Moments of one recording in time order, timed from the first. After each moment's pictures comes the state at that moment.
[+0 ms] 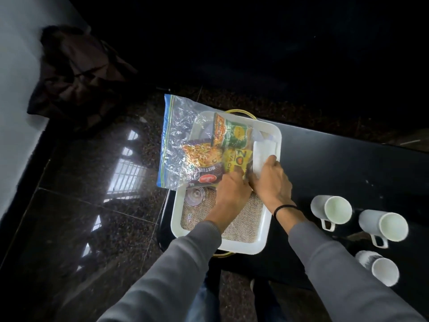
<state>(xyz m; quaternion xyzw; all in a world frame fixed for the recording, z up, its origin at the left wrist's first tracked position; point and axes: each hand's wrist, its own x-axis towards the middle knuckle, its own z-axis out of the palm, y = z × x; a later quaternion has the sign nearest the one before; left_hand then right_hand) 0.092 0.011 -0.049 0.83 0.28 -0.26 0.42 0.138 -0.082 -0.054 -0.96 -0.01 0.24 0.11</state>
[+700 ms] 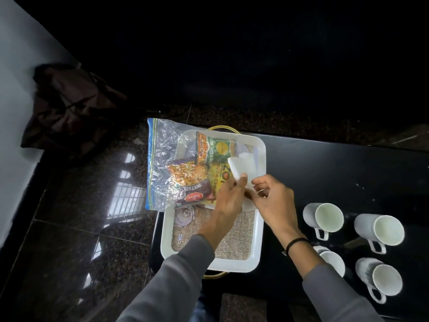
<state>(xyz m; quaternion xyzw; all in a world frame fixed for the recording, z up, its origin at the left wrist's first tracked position) 0.109 -0.012 -0.052 0.59 0.40 -0.19 0.68 0.126 -0.125 -0.034 -0.90 0.05 0.20 0.37</state>
